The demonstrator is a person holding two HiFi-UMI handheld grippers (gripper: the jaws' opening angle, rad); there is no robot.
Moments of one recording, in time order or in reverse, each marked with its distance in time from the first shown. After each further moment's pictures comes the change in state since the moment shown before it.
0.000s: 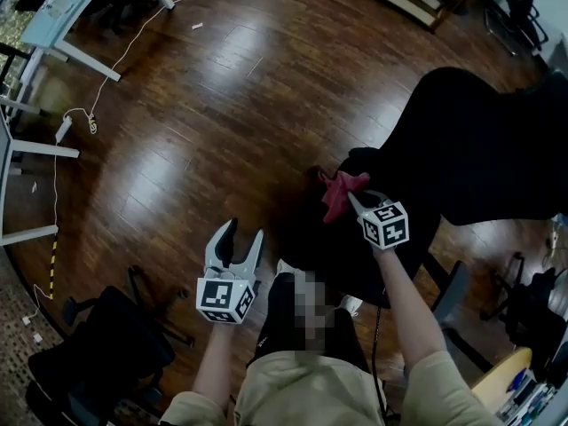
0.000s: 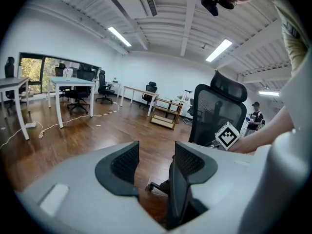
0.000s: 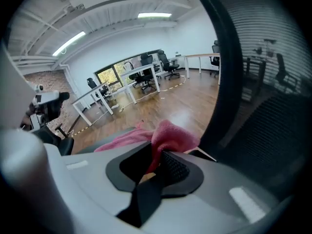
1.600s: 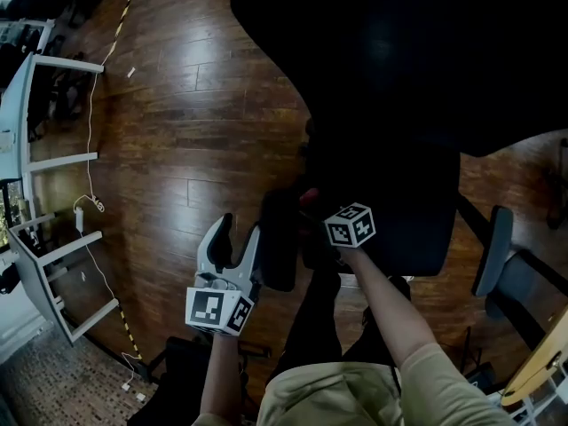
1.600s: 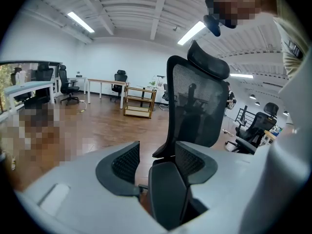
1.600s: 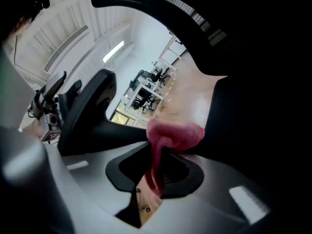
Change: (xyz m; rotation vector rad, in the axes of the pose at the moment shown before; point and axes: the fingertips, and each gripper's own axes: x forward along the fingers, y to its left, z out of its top) left arm 0.131 -0.106 0.014 0.225 0.161 -0.271; right arm 0.090 0.042 -0.102 0.641 -0.194 0.379
